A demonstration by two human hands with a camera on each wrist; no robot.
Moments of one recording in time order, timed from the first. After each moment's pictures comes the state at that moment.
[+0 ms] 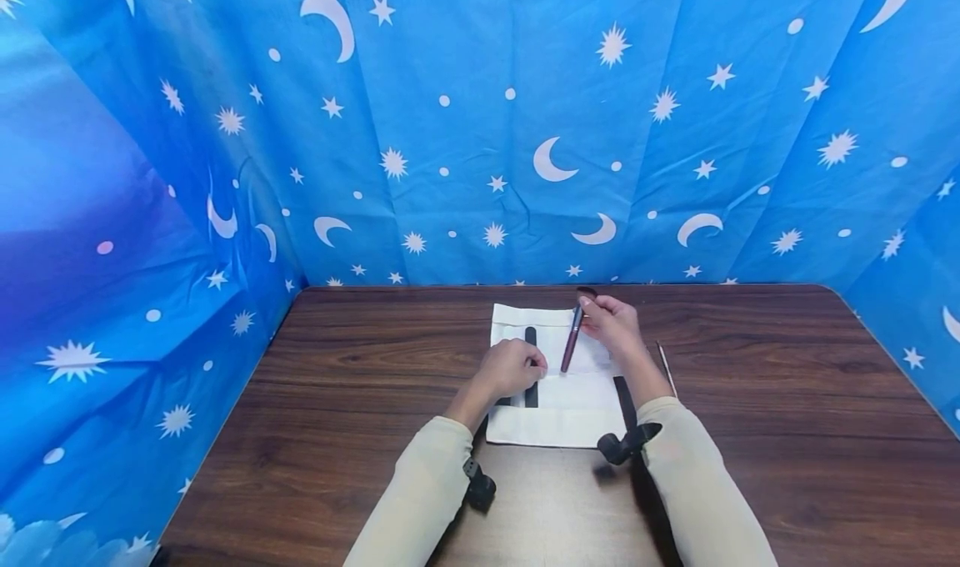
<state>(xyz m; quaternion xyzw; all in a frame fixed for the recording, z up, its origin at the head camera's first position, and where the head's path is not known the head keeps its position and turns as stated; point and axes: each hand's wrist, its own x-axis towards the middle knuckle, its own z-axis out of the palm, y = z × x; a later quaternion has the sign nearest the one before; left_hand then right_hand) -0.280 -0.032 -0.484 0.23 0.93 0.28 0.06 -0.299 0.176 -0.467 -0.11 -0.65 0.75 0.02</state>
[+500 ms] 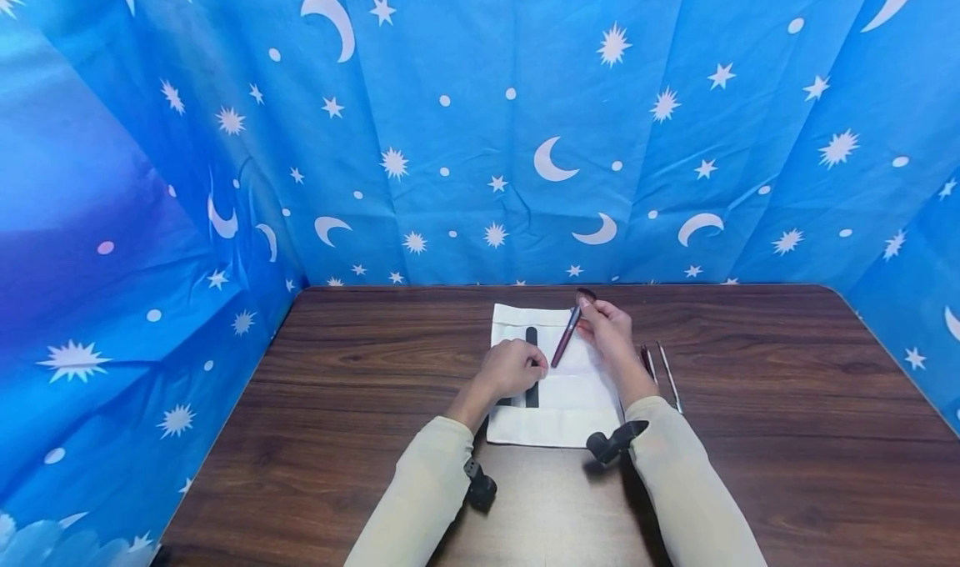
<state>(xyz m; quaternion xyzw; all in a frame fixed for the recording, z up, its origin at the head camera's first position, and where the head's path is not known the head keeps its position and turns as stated) -0.280 -0.031 -0.485 0.24 0.93 0.28 0.05 -0.303 0.163 -0.485 -0.14 -0.56 0.81 0.04</state>
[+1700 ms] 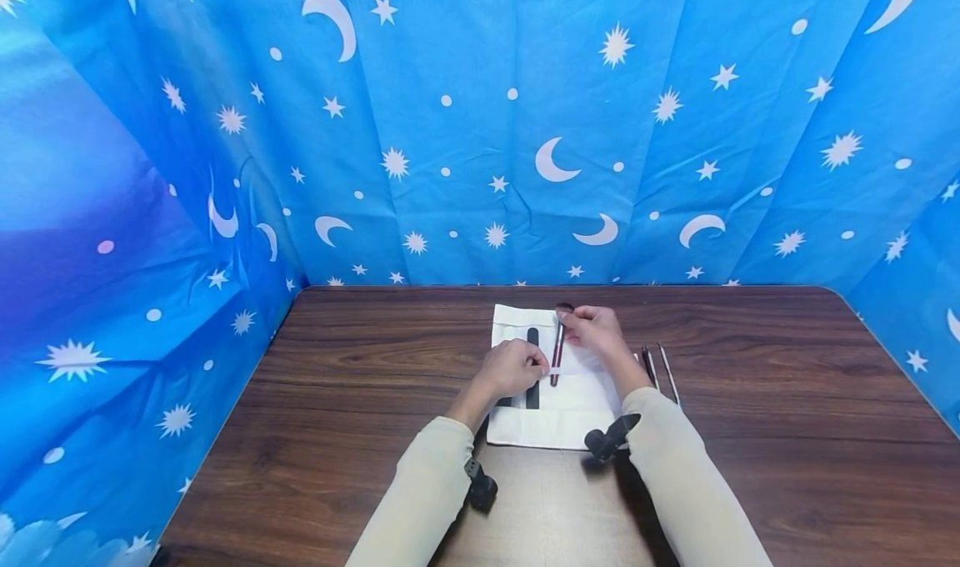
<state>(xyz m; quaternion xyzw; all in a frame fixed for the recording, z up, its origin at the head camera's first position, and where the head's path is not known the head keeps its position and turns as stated) -0.281 -0.031 -0.486 0.22 0.93 0.30 0.06 -0.315 0.155 -0.482 -0.11 -0.74 0.66 -0.04</state>
